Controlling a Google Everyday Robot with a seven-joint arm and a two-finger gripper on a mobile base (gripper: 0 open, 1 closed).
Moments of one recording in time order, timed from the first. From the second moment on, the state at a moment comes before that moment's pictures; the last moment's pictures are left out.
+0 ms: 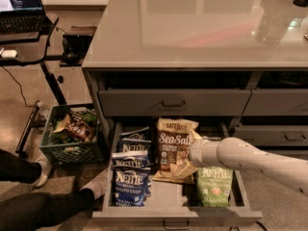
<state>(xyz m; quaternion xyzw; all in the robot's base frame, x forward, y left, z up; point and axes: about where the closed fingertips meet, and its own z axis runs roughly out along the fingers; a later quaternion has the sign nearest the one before) 0.566 -0.121 0.522 -0.57 0.73 0.06 0.38</state>
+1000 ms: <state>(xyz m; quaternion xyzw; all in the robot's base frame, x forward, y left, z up) 0.612 -0.093 0.459 -0.63 0.68 0.03 0.39</state>
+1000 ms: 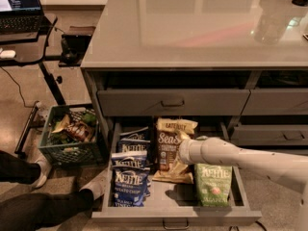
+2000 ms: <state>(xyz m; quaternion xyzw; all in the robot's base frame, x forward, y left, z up) 0.628 -0.100 0.410 -0.65 0.67 0.02 0.36</state>
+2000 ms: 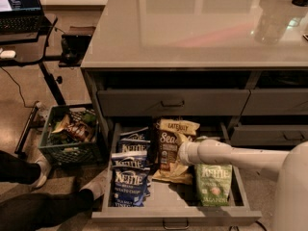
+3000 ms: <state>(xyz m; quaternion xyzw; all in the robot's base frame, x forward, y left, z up) 0.628 -0.100 0.410 -0.65 0.67 0.02 0.36</state>
